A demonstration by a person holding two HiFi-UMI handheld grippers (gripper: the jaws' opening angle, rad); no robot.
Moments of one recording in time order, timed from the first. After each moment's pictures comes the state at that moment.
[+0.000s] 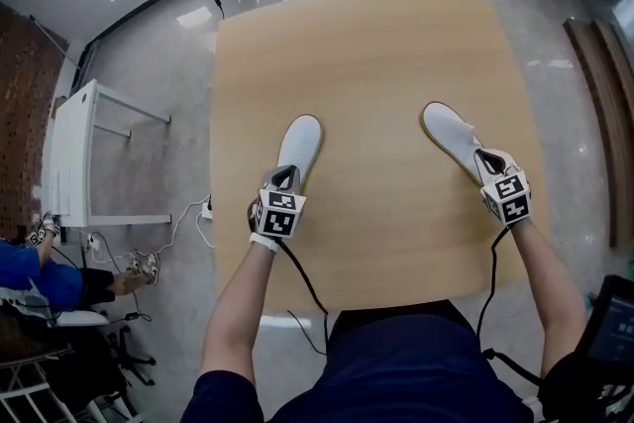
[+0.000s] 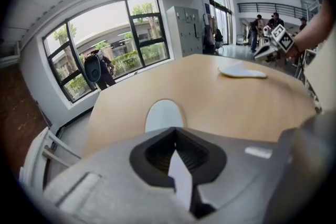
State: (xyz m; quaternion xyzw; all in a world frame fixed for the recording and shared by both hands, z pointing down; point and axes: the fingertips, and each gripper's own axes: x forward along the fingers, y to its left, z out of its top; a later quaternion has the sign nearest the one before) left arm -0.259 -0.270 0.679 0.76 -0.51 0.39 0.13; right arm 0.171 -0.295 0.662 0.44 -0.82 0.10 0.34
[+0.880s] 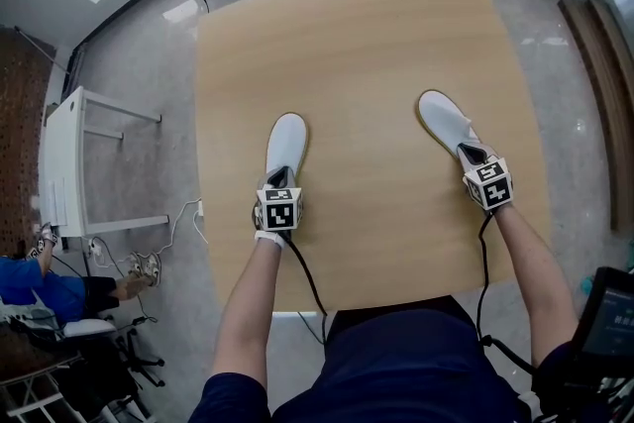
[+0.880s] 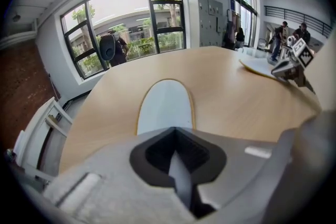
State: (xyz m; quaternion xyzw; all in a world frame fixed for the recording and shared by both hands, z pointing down) left arm -0.269 -0.271 0.734 0.69 -0.57 0.38 0.22; right arm 0.166 -0.300 0.738 0.44 -0.80 0.19 0.35
